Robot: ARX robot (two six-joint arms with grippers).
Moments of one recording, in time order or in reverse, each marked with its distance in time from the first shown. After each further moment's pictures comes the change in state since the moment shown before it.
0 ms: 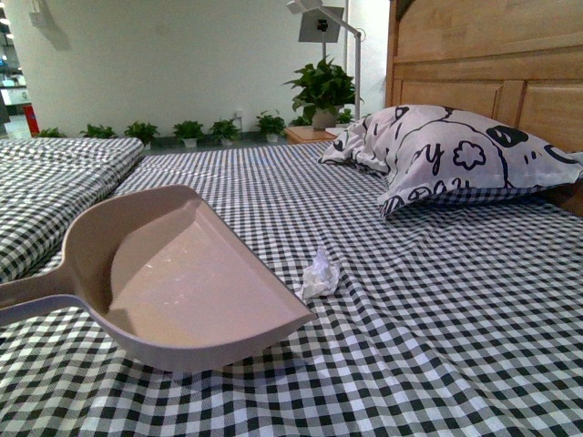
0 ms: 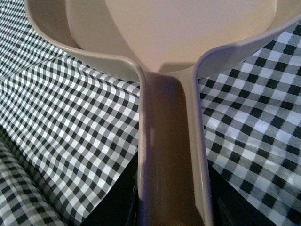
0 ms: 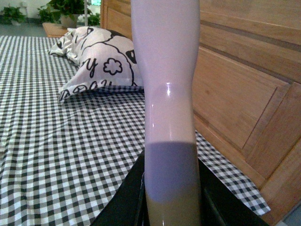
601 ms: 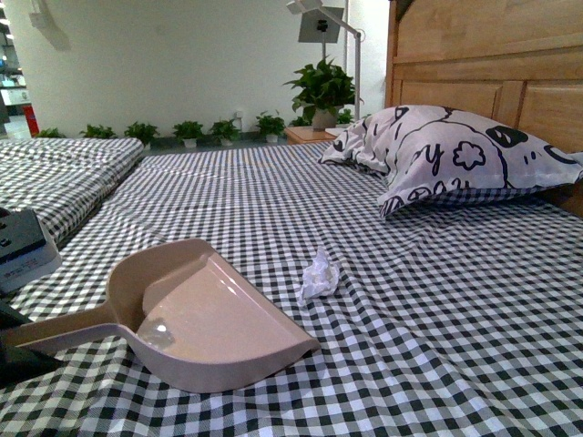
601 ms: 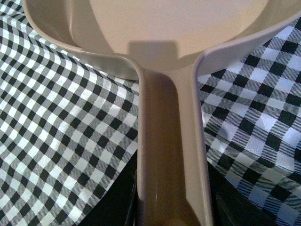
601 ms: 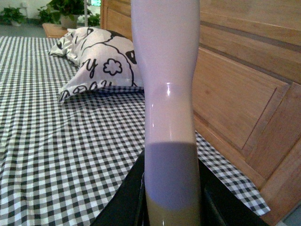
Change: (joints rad) left arm -0.037 0.269 0.154 -0.040 -0.046 -0.070; right arm 0.000 0.000 0.000 0.000 0.000 0.000
